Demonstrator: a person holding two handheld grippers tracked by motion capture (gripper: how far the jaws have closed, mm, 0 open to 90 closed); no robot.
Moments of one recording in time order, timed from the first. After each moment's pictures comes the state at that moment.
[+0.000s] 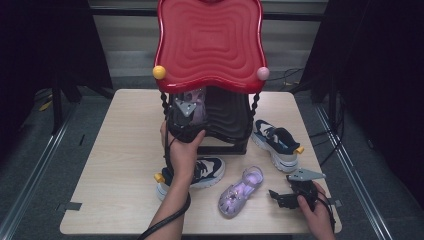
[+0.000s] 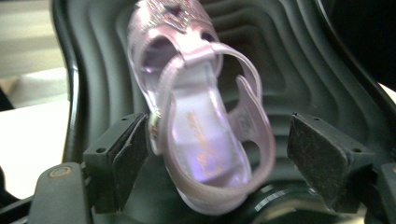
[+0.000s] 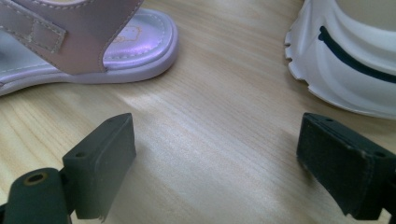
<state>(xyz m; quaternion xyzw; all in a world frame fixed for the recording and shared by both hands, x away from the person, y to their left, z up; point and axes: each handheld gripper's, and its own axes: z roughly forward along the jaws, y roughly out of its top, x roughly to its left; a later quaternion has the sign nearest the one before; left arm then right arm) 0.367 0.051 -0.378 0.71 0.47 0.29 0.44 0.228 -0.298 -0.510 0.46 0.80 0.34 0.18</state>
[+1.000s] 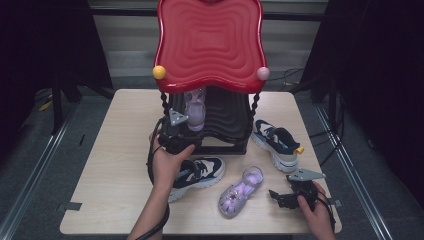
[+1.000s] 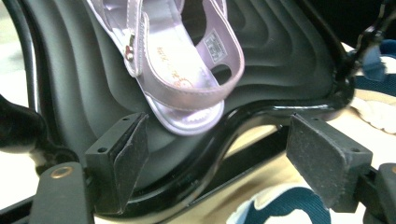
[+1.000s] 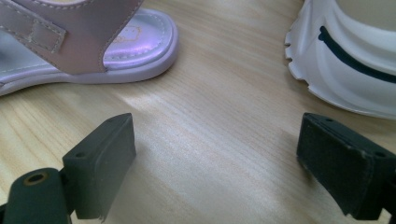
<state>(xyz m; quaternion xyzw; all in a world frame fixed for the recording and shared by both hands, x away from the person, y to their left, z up) 0.347 0.085 -0.386 0.78 0.41 0.20 0.43 0.228 -0.298 -0.510 0.46 0.80 0.34 0.18</state>
